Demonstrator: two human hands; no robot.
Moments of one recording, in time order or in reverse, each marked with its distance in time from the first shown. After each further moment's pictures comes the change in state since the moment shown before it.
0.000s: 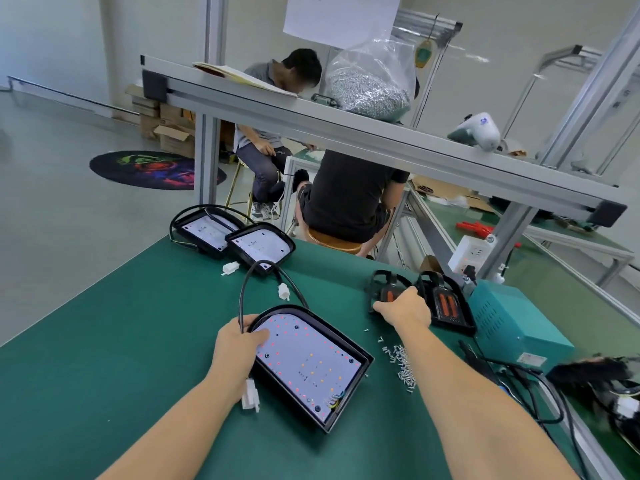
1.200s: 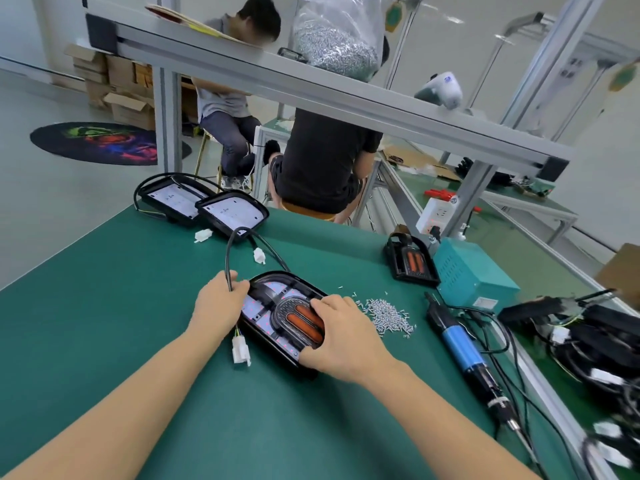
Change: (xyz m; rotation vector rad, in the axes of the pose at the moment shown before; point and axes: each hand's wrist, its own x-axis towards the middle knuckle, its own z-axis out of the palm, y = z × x) left_hand 0.004 0.004 -0.002 0.558 -0.008 0.261; right_hand -0.185 0.024 -0.015 -0.203 -0.170 -0.798
